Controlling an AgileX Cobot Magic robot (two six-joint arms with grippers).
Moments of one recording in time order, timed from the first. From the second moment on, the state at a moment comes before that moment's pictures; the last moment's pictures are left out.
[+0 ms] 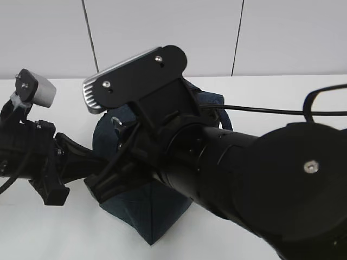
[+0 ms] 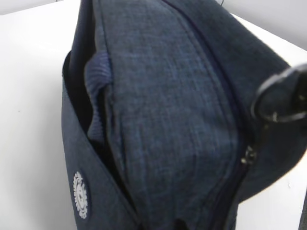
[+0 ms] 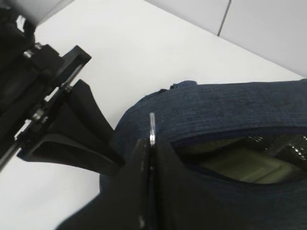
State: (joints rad) left arm -0.24 1.42 -0.59 -1.43 0.70 1.78; right arm 1.08 1.53 -0.90 1.38 -0.44 -1.26
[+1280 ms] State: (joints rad) left arm -0.24 1.42 -0.59 -1.41 0.71 1.79; right arm 0.47 1.62 -1.11 1.49 -0.03 -1.38
